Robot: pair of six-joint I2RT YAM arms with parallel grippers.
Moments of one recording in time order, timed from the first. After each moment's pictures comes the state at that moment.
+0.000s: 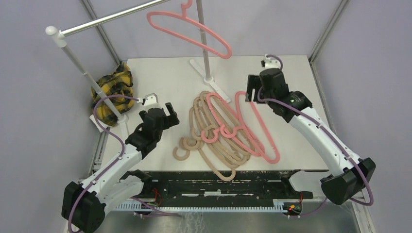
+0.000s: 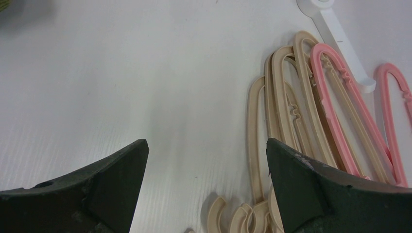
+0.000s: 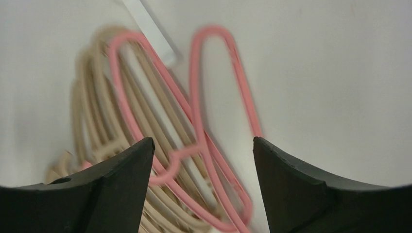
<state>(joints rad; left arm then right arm) -0.48 0.91 0.58 -0.18 -0.46 -0.54 0.50 1.28 1.37 -0.60 0.29 0.38</state>
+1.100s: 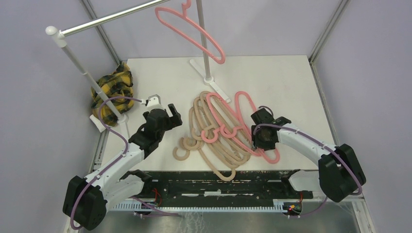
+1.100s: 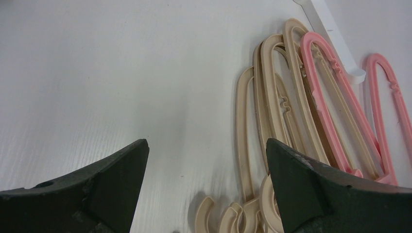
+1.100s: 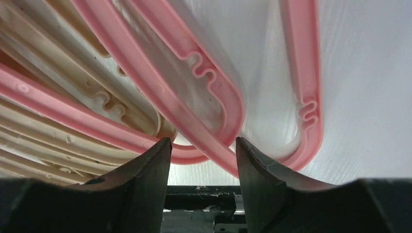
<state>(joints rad) -0.48 0.96 0.53 -0.09 -0.39 -0.58 0.51 1.27 0.72 -0.76 0.11 0.54</state>
